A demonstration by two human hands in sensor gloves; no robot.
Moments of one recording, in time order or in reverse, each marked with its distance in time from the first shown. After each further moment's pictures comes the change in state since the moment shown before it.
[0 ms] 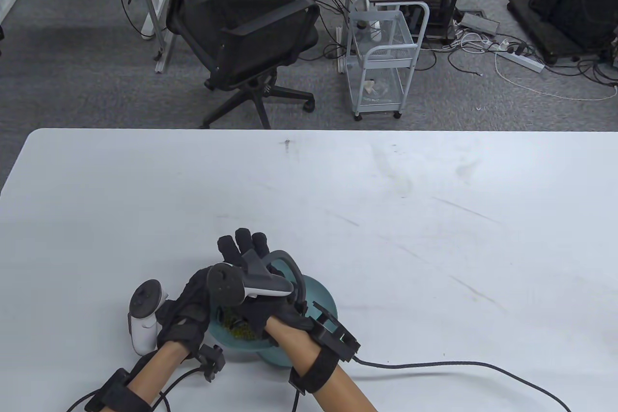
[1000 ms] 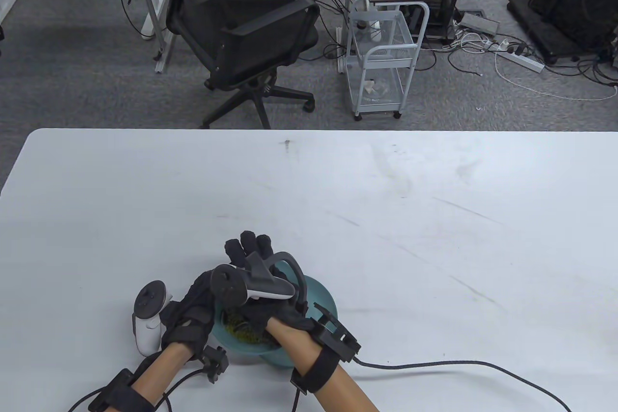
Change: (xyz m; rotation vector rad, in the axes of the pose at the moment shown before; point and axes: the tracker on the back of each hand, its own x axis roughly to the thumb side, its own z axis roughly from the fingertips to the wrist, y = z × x) left_hand -0.004 -0.005 -0.001 -0.006 -0.001 -0.013; right_hand -0.008 0.004 0.001 -0.051 0.044 -0.011
